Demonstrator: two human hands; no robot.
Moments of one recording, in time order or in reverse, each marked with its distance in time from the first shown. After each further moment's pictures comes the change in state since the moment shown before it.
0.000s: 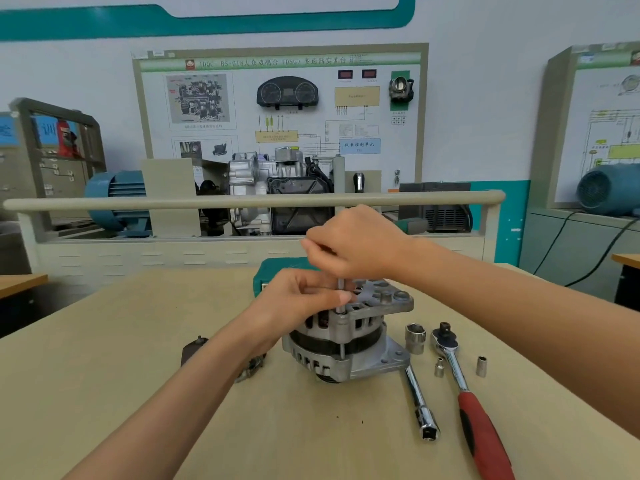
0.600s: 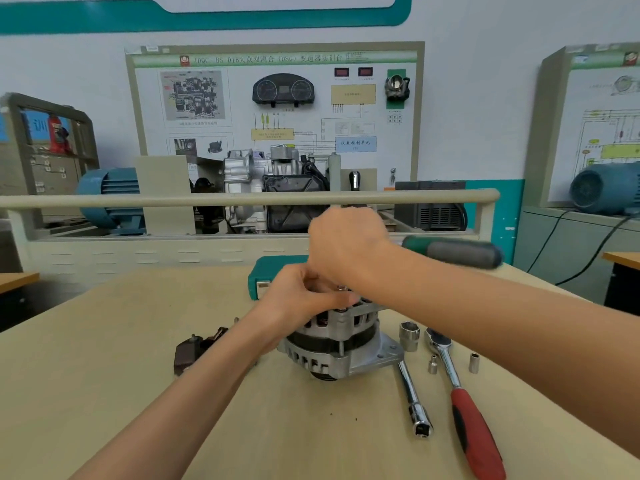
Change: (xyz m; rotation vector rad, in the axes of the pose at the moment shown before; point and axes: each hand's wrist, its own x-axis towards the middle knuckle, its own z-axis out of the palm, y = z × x) left_hand 0.008 0.001 0.012 0.112 0.160 -0.042; right_hand 0.014 -0.019 0.001 -0.164 -0.209 0.405
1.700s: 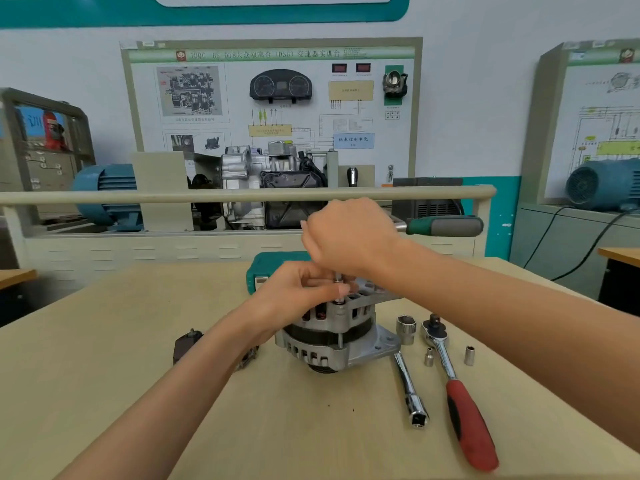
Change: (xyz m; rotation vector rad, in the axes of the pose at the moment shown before) left_hand -0.005 0.001 -0.006 -0.076 -0.212 0.066; right_hand -0.006 0.011 0.004 -0.038 0.191 -0.150
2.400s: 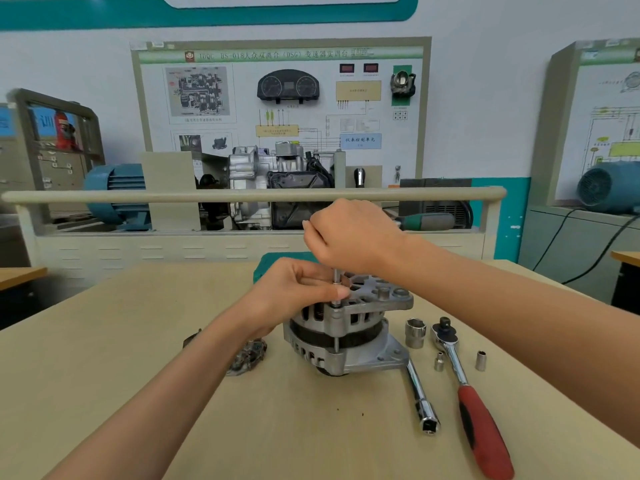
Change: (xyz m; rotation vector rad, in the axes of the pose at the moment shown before) left_hand -0.001 -0.004 -0.016 -0.051 0.020 -0.012; right_hand 0.008 0.003 0.010 0.274 0.044 -0.035
